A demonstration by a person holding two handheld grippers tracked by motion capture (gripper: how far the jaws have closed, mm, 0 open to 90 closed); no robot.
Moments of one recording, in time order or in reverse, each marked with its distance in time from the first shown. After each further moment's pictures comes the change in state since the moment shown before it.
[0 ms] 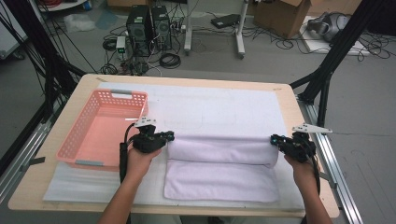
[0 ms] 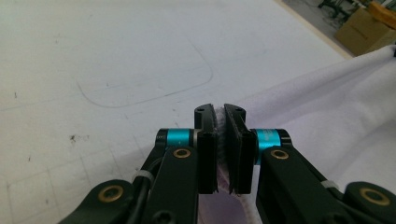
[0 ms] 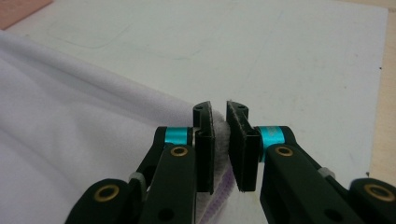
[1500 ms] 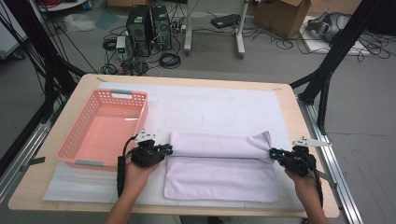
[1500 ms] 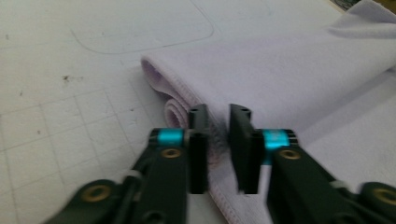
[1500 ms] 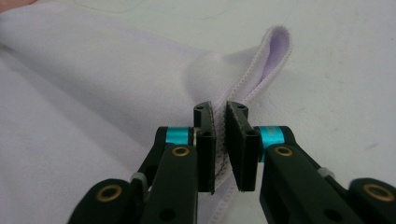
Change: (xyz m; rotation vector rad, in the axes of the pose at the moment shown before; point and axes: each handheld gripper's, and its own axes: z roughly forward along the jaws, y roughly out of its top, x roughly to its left) left arm -0.002 -0.027 0.000 0.065 0.051 0.004; right arm 0.002 -0.033 -0.002 0.045 0.070 0.013
